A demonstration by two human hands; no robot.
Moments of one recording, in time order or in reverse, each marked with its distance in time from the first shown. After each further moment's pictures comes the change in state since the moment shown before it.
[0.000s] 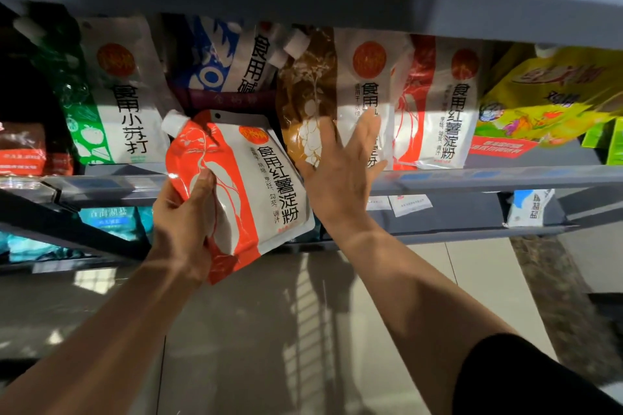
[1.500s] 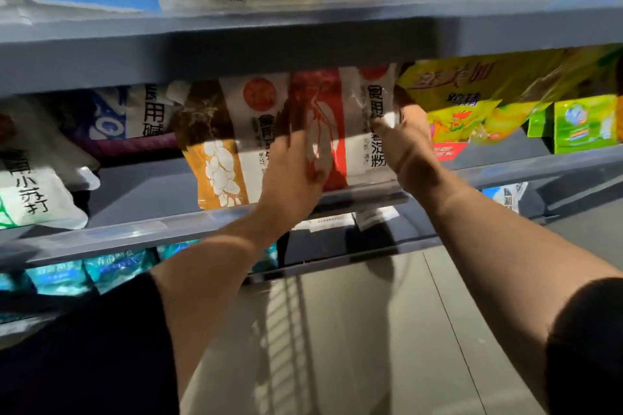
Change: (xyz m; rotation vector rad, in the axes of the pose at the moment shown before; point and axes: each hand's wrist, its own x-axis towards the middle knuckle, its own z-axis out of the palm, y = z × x) left_hand -0.024 -0.043 0.222 0.991 -0.516 0.673; right_hand 0.093 0.178 -0.110 0.699 0.044 0.336
